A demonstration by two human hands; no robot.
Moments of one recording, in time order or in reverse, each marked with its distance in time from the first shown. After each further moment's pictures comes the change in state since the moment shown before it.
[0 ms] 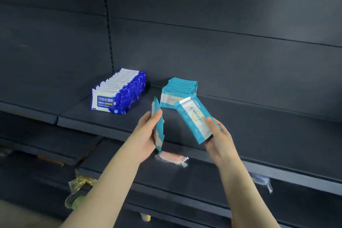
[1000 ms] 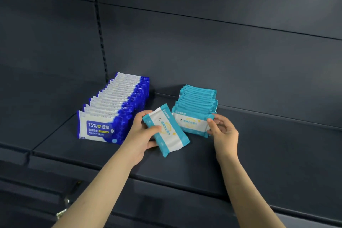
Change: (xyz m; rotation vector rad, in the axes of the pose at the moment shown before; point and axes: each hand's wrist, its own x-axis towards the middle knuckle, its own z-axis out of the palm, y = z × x) left_hand 0.162 0.047 -0.065 0.216 0.015 0.080; right_hand 0.165 0.045 0.050 -0.487 0.208 -0.387
